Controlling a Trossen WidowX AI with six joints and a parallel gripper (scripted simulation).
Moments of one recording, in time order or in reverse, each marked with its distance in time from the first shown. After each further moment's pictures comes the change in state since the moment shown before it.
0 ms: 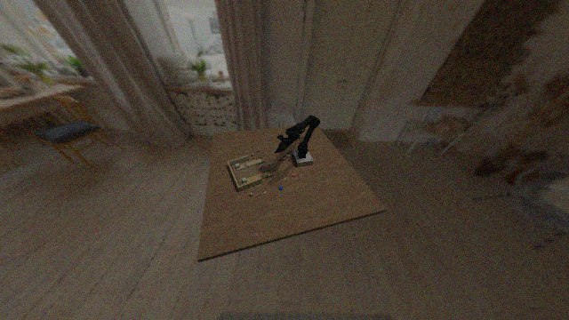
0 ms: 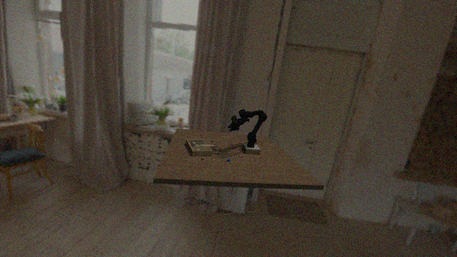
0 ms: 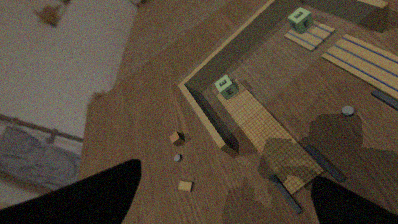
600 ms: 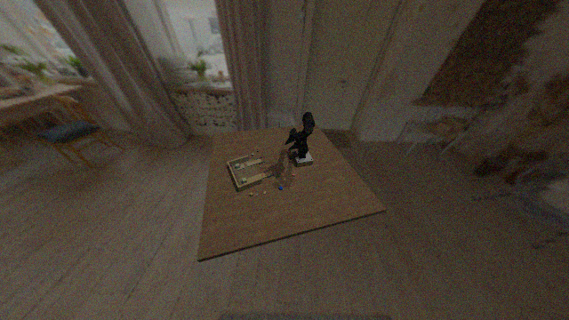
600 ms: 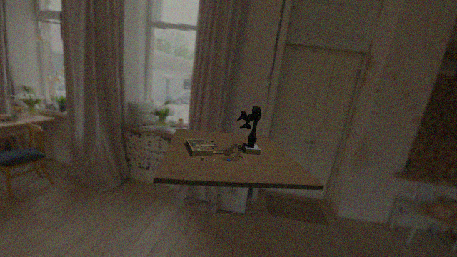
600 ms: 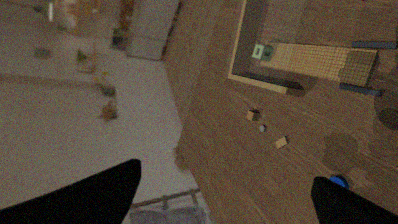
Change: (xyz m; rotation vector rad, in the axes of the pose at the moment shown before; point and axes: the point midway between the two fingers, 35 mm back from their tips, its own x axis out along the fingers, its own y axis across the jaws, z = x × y) arm -0.098 0.039 -0.026 0.662 0.000 0.110
